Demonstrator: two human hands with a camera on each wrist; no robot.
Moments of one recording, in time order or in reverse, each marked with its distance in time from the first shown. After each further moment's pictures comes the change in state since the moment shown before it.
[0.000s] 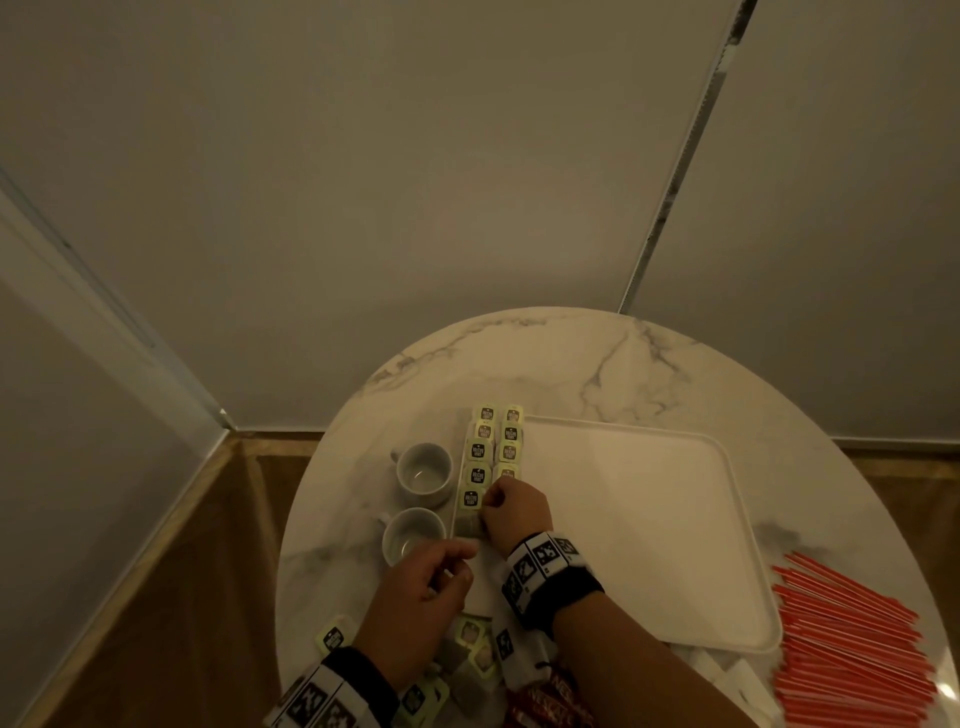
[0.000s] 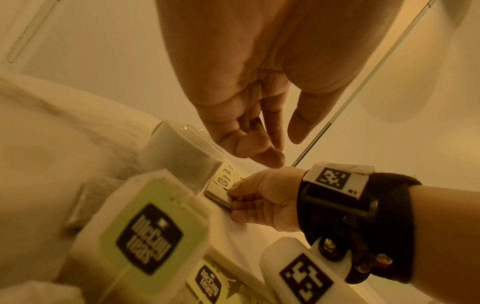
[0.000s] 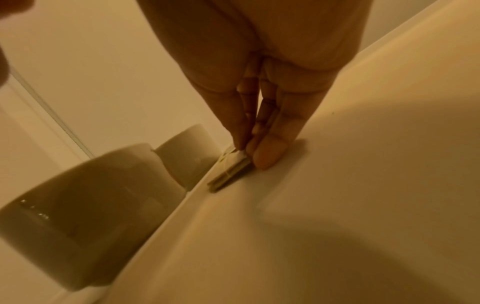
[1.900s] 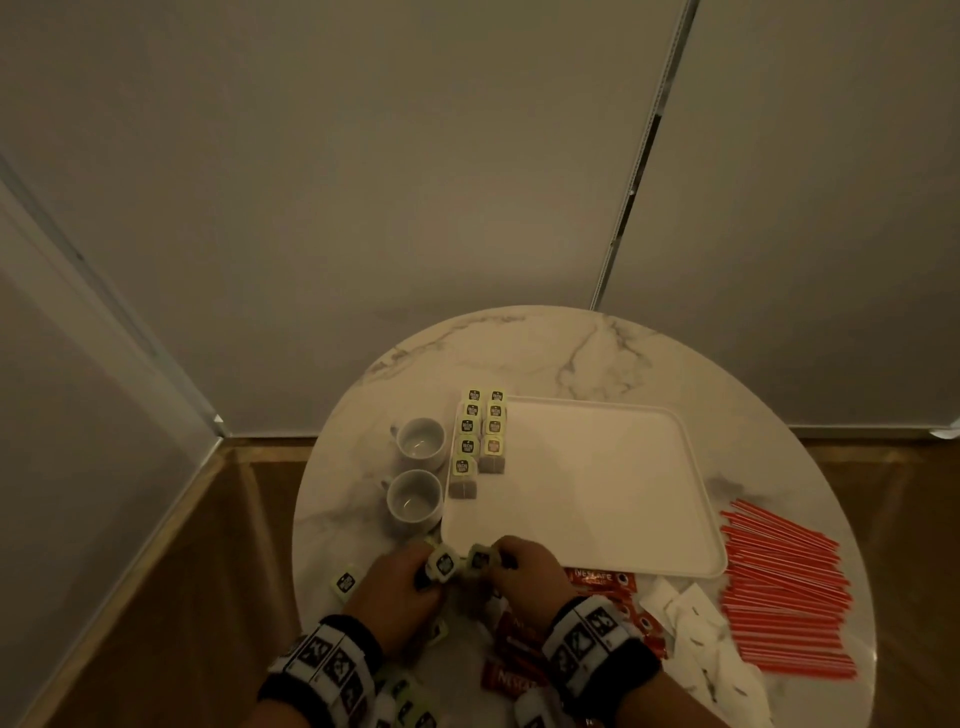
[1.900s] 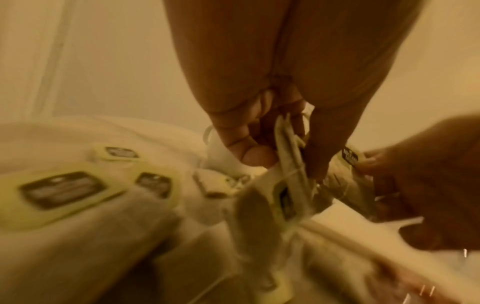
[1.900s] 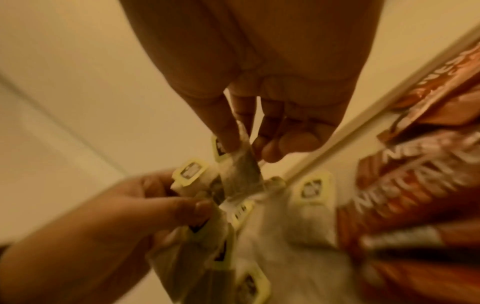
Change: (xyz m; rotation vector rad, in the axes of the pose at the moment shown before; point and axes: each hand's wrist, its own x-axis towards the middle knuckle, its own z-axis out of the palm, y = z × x) left_hand -0.033 -0.032 -0.018 0.414 -0.166 0.007; right_hand -0.140 0.034 -0.018 0.152 -0.239 -0.058
